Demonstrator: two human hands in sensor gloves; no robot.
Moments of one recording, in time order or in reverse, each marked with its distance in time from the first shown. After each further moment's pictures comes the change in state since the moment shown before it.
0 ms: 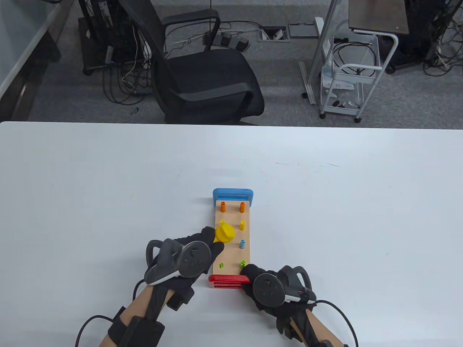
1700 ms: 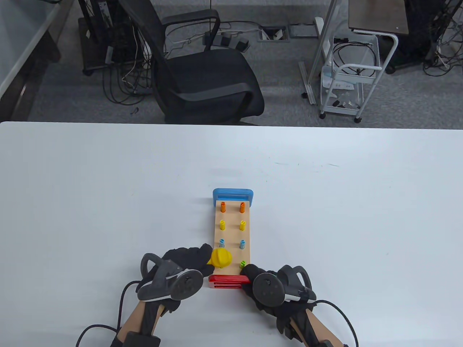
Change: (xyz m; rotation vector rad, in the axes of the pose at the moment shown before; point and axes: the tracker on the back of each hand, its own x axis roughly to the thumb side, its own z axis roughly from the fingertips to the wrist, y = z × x) left_hand -0.016 -0.066 0.020 -0.366 -0.063 -0.524; right_hand -0.001 -0.002 0.000 0.009 -0.002 -0.003
